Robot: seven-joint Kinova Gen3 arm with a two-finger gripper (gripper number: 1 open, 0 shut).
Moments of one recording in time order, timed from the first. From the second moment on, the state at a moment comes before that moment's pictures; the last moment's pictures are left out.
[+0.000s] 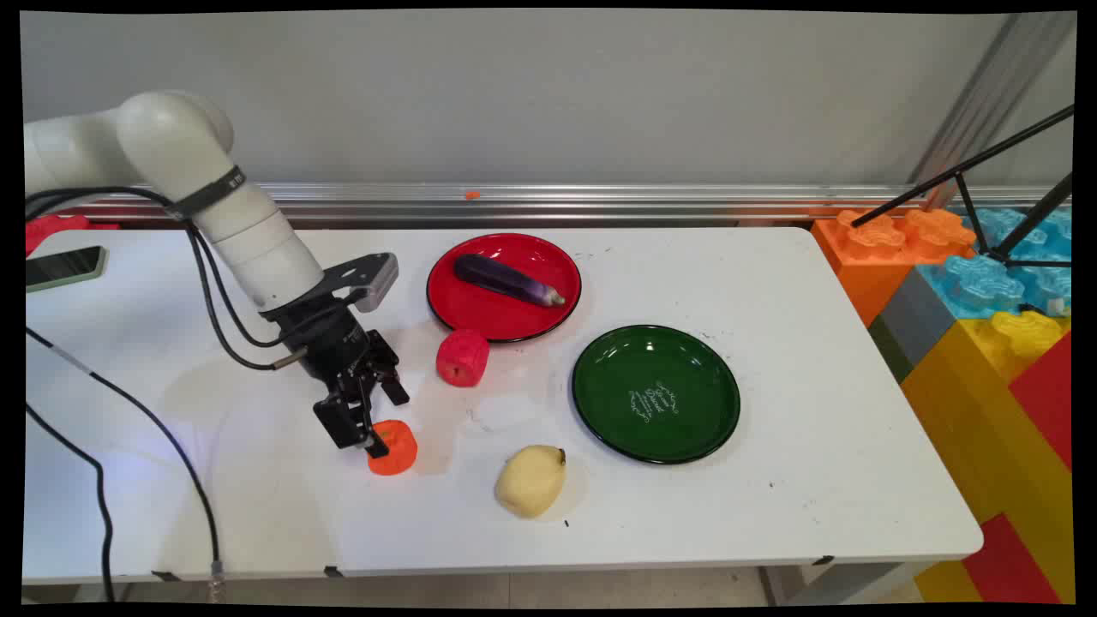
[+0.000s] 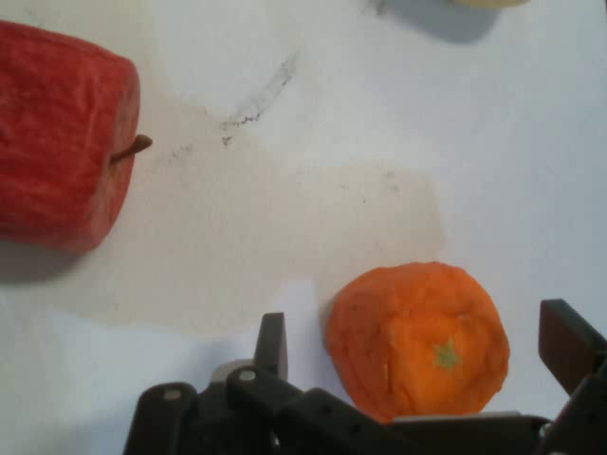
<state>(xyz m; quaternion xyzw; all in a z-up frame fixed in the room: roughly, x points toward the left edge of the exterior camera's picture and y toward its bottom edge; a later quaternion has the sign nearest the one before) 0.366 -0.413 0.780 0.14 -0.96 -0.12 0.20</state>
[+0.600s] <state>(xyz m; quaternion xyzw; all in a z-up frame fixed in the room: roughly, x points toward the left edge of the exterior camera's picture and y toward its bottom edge) 0.351 -0.430 0.813 0.13 -0.96 -0.12 0.22</state>
